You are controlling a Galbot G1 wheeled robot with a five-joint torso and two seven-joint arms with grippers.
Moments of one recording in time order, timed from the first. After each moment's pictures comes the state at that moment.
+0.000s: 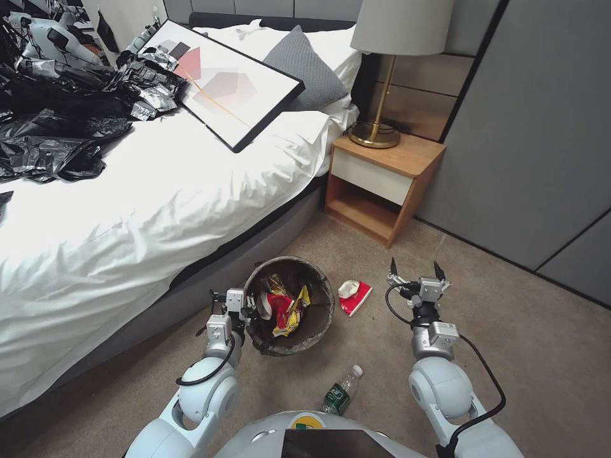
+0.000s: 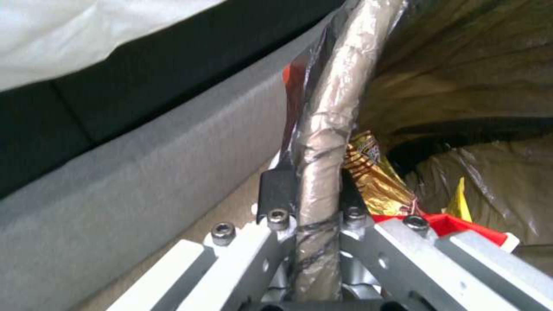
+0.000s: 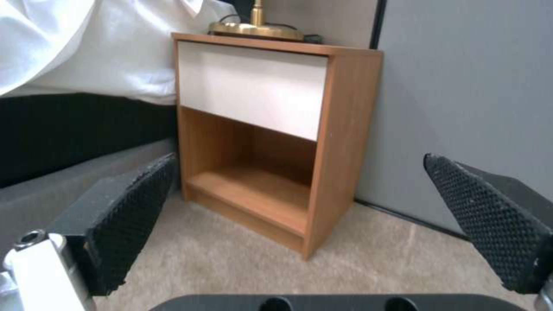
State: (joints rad) left arm 1.47 -1.18 -0.20 -2.09 -0.38 0.32 -0.41; right arm -1.52 1.24 0.45 2.00 0.16 0.10 0.39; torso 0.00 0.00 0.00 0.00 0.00
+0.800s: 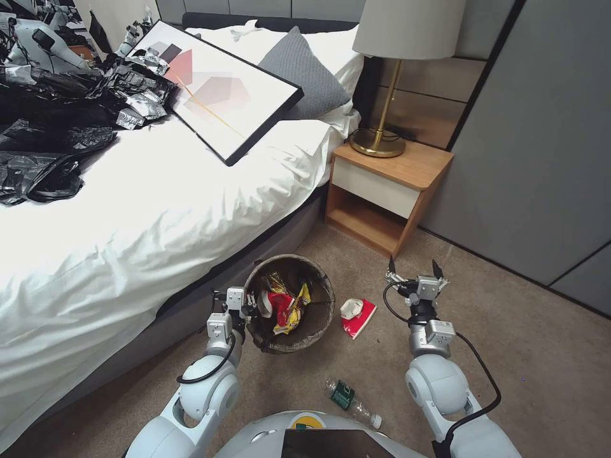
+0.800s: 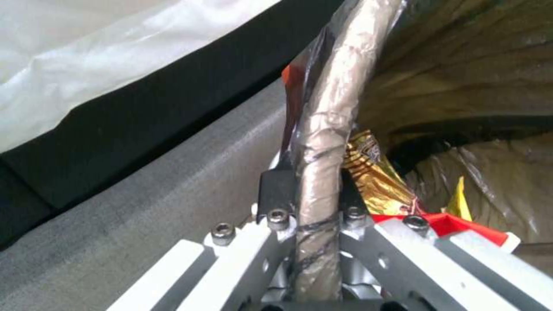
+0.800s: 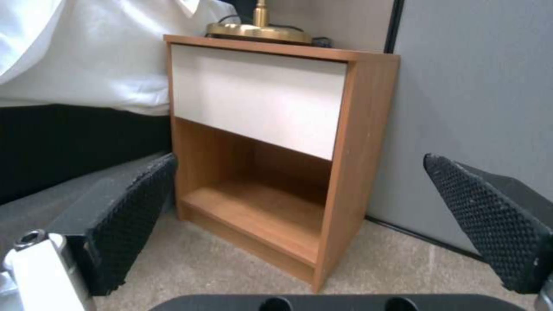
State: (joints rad) left arm 1.46 -1.19 -0.20 -2.09 -0.38 0.32 -0.41; right arm -1.50 1.24 0.44 1.98 0.15 0.12 0.40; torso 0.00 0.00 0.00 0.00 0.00
